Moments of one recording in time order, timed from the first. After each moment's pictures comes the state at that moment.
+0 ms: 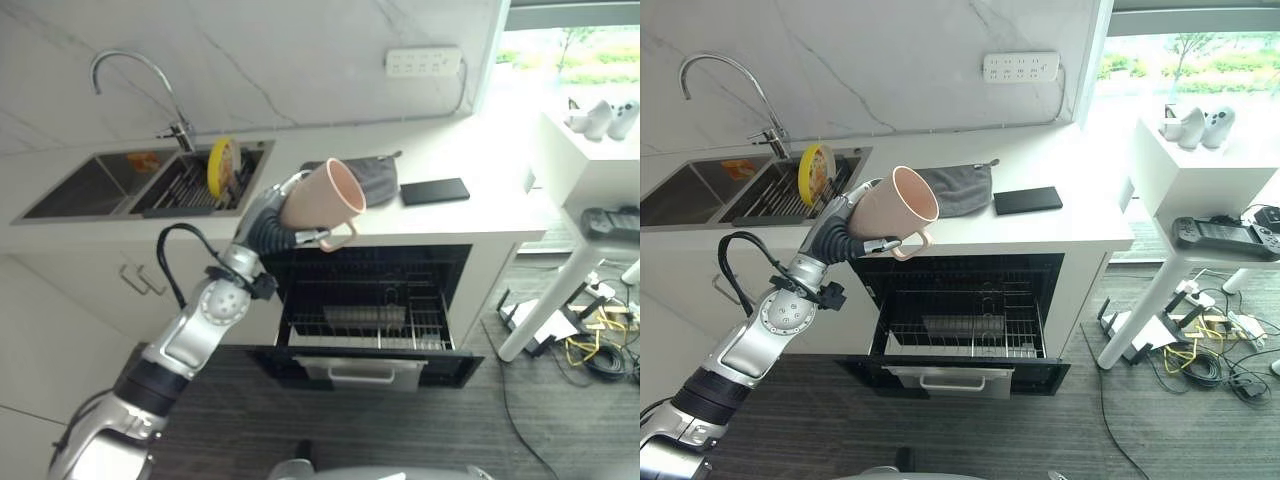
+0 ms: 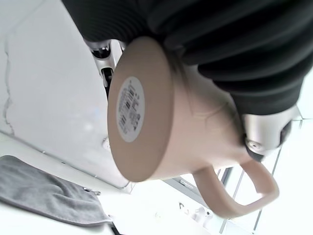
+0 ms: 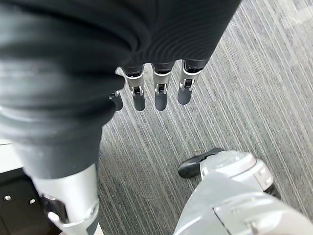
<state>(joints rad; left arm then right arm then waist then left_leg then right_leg) -0.31 0.66 -0.32 -0.03 0.22 -0.19 0.25 0.04 -0.28 0.11 1.34 0.53 0.01 0.10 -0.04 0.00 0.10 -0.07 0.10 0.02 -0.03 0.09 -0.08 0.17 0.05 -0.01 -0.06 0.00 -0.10</state>
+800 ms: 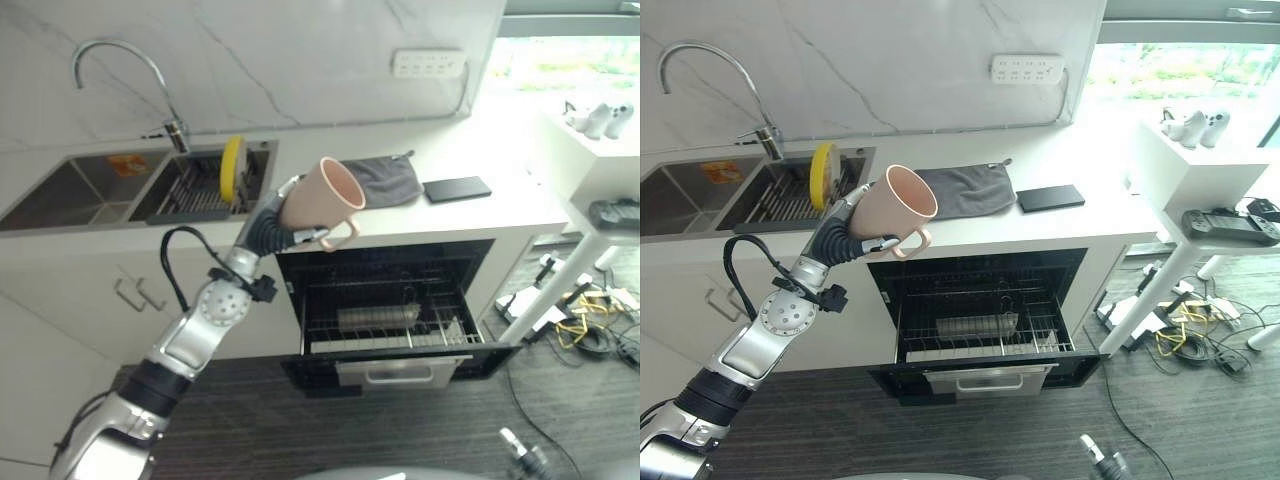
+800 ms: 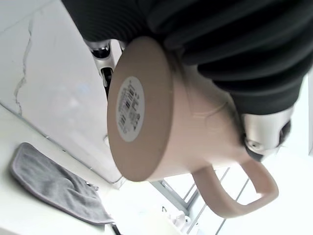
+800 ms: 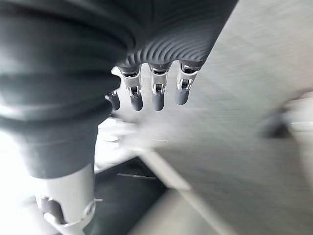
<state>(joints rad) -0.30 0.62 -0.30 -0.03 0.03 -0.22 0.22 0.22 -0.33 -0.08 0.86 0.76 -0.26 0.02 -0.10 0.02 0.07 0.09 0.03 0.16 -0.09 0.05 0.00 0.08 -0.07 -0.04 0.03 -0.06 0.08</state>
